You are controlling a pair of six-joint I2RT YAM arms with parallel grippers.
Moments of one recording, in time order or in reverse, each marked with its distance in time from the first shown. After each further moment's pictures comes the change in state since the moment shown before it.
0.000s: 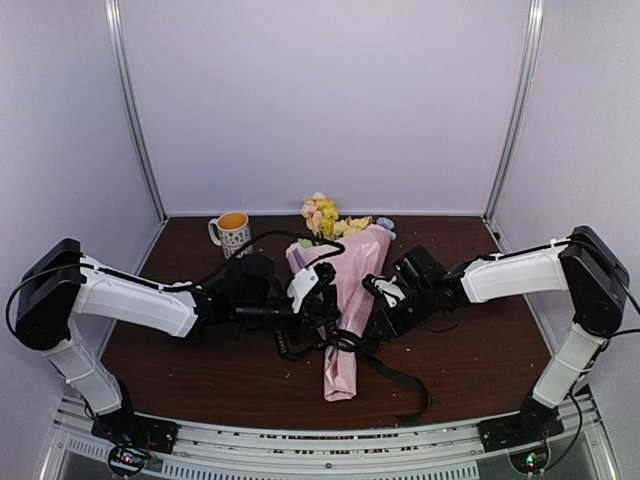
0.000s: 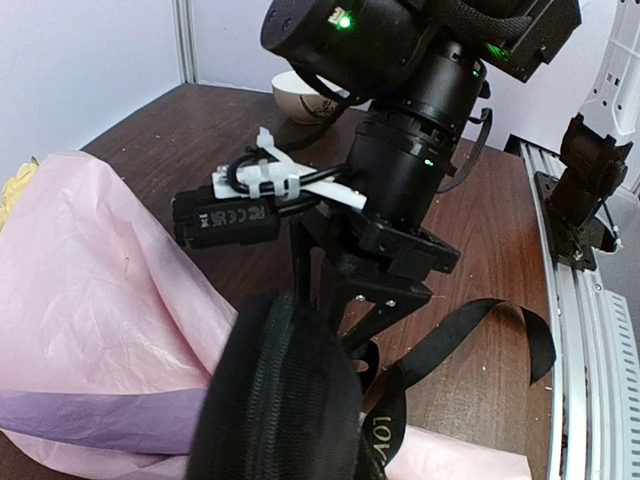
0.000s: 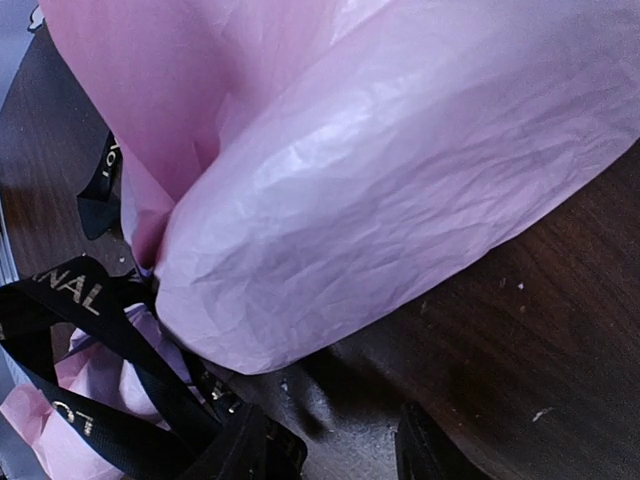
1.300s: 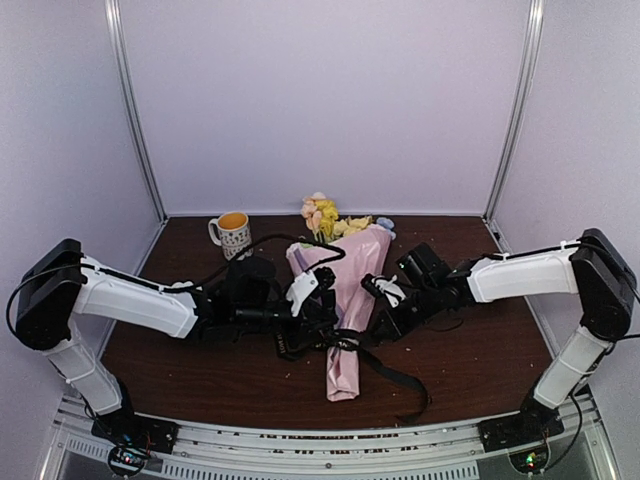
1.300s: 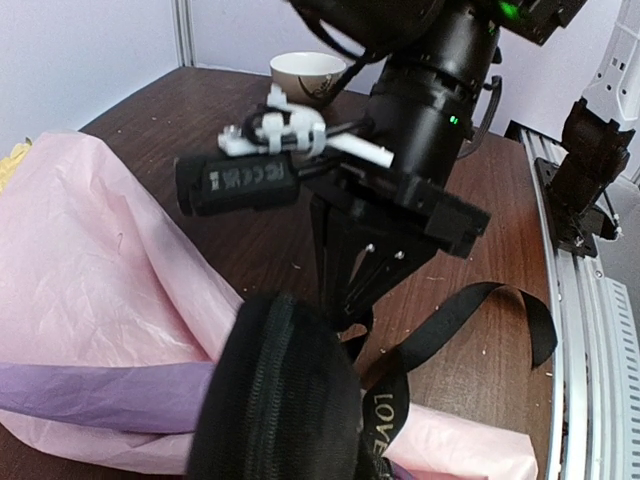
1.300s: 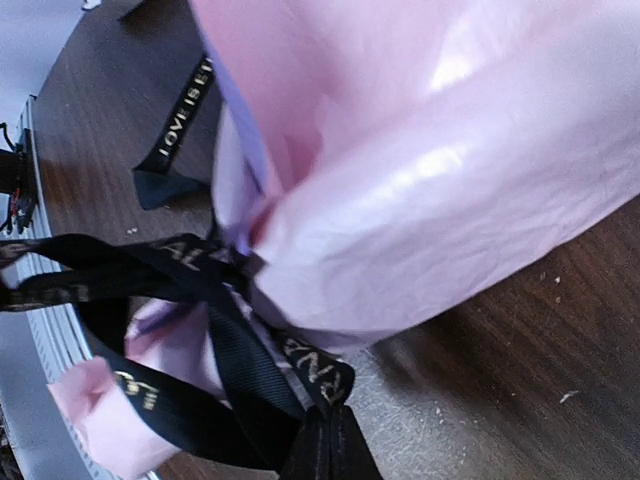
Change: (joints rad) left arm 0.000 0.001 -0.009 -0.026 0.003 -0.002; right arm 0.000 -0.030 -0.002 -0.037 -0.079 -0.041
